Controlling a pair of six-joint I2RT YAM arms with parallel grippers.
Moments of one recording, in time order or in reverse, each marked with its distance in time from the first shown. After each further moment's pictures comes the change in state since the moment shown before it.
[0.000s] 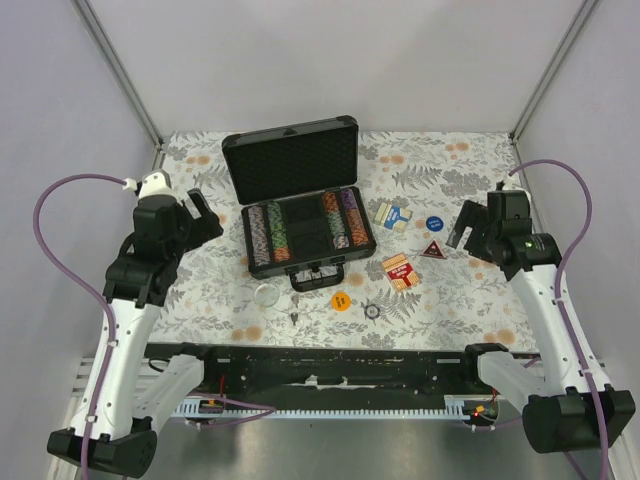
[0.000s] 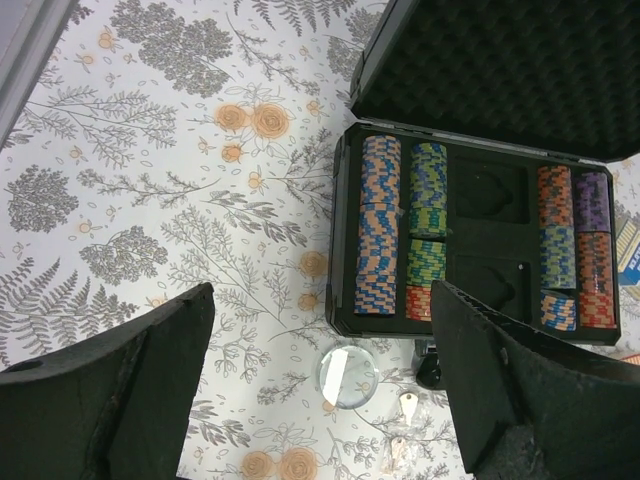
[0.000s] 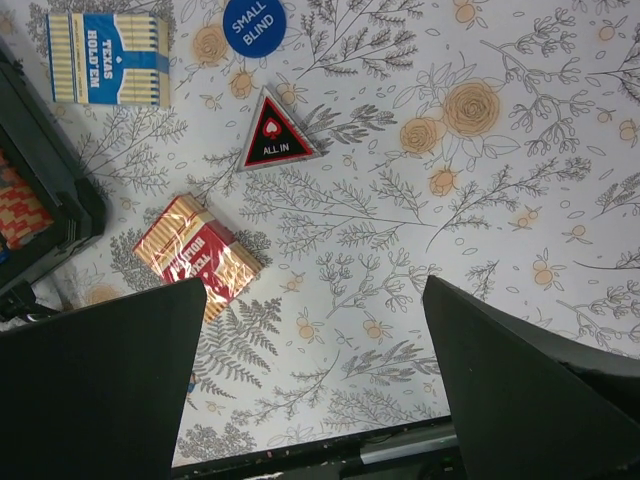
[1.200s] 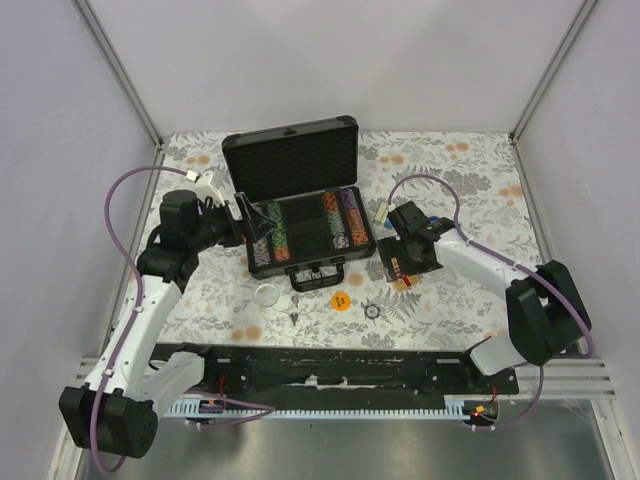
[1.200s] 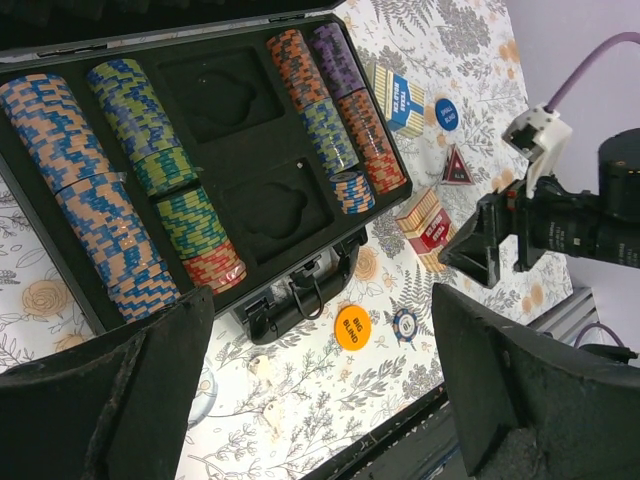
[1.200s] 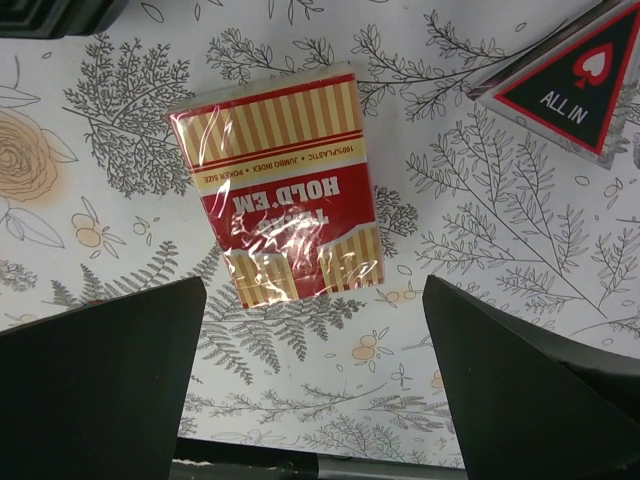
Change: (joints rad) left arm 0.000 0.117 -0.214 0.390 0.700 -0.004; right arm 0.449 0.466 -0.074 0.179 -0.021 -0.188
